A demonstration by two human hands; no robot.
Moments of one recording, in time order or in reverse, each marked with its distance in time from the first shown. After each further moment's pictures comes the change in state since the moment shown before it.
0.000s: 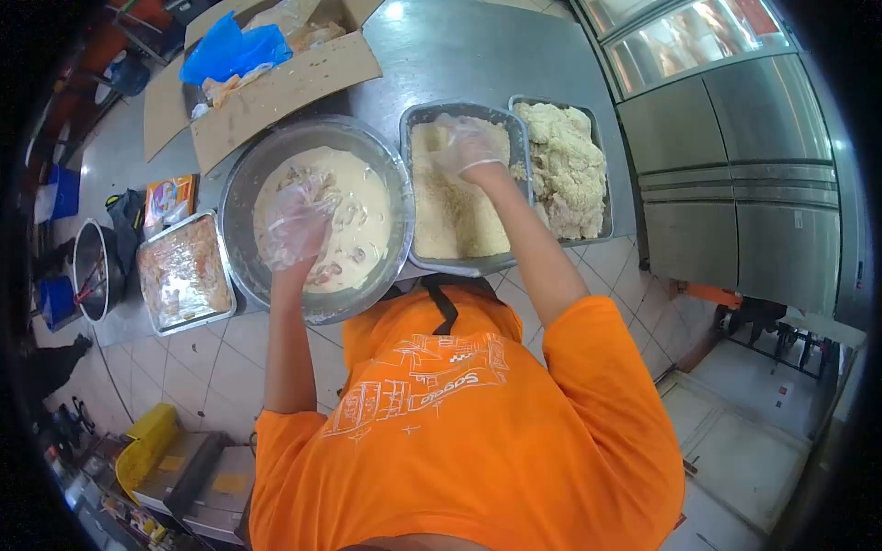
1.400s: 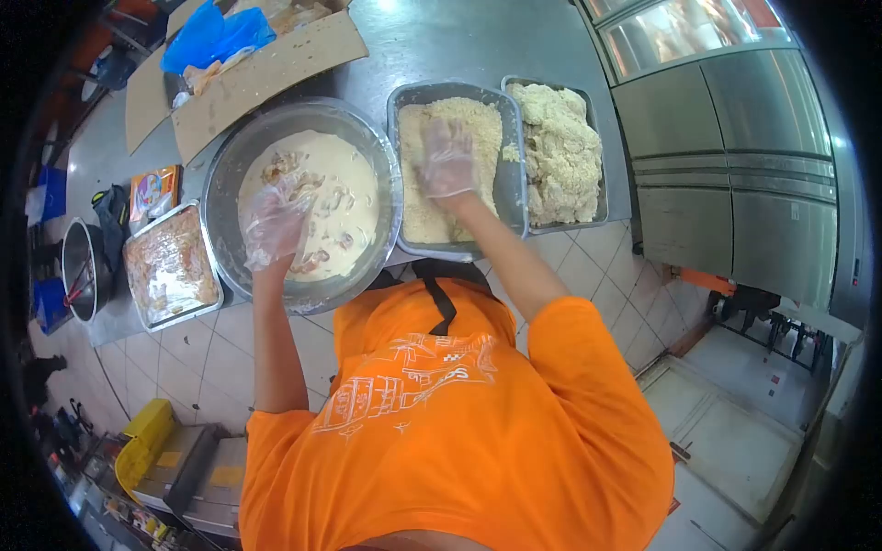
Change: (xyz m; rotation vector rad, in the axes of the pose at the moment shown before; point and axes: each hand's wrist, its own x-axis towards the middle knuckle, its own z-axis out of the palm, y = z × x) left_hand -0.027 -0.032 0.003 0.133 -0.007 0.114; right_hand -0.026 0.031 0.096 -0.362 0.223 -0.161
